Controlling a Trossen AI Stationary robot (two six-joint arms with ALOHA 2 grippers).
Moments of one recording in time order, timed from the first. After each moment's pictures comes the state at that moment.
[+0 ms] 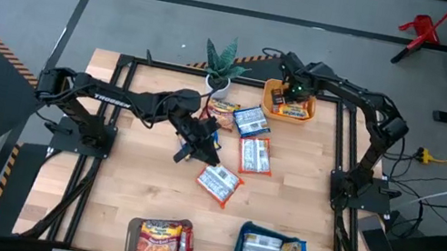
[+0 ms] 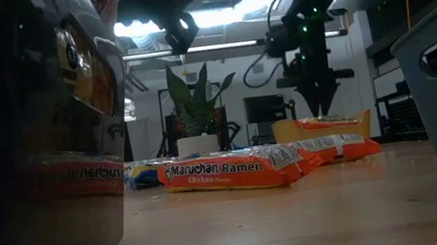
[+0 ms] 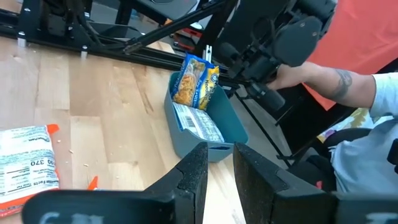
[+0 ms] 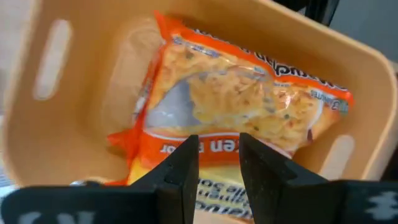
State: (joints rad) left arm 0.17 1.48 0.91 0.25 0.74 -0.28; right arm -0.77 1.80 1.38 -0.94 0.15 0.42
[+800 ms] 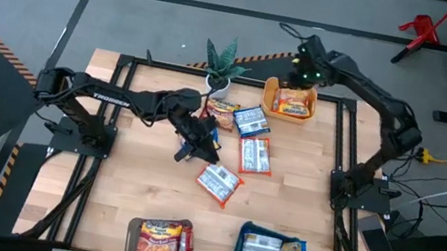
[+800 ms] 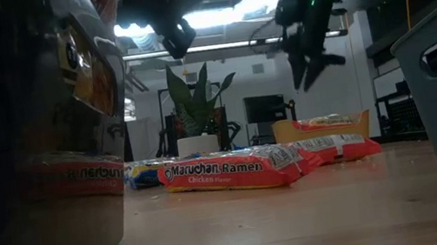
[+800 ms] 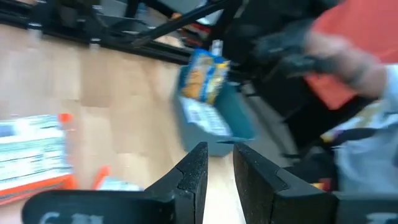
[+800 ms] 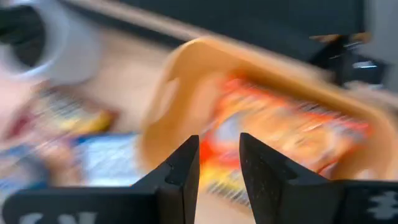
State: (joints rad) left arm 0.18 1.47 0.91 0.20 0.73 -0.26; right arm -0.85 1.68 1.43 -0.86 -0.10 0.38
